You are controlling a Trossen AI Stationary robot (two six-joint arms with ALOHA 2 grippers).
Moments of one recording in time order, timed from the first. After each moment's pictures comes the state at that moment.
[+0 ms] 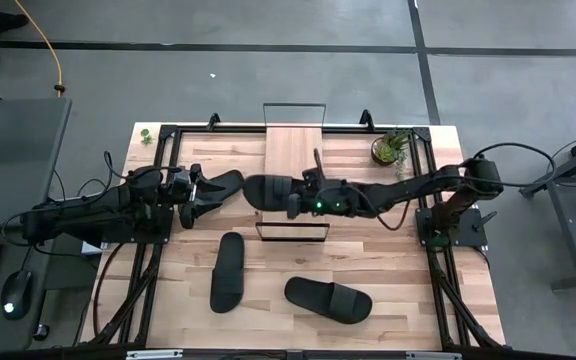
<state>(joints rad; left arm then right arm) 0.39 0.29 0.18 0.03 0.26 -0.28 0.07 1.64 1.06 0.33 0.31 0.98</state>
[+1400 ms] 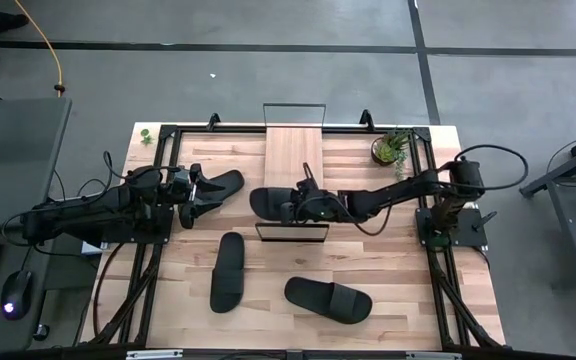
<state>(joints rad) 0.39 0.30 0.18 0.04 0.26 -0.29 0.07 1.77 1.03 0.31 0.30 1.07</state>
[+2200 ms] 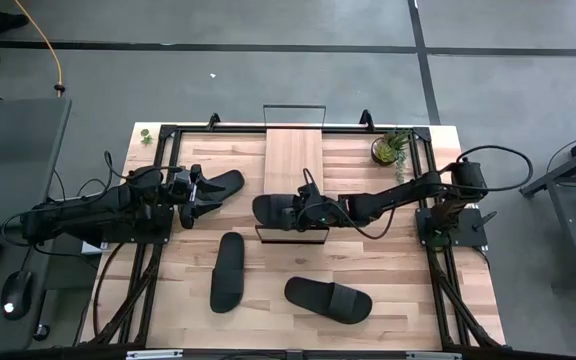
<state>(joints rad) 0.39 0.29 0.18 0.02 0.26 -0.29 0.11 1.76 1.04 0.23 0.30 1.13</state>
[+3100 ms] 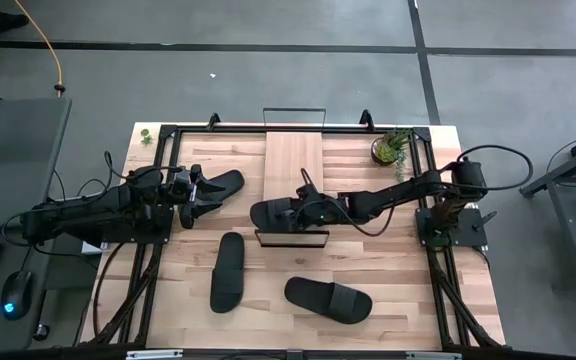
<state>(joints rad) 0.39 0.29 0.18 0.02 0.26 -0.29 0.08 1.76 1.04 0.18 0.20 1.10</state>
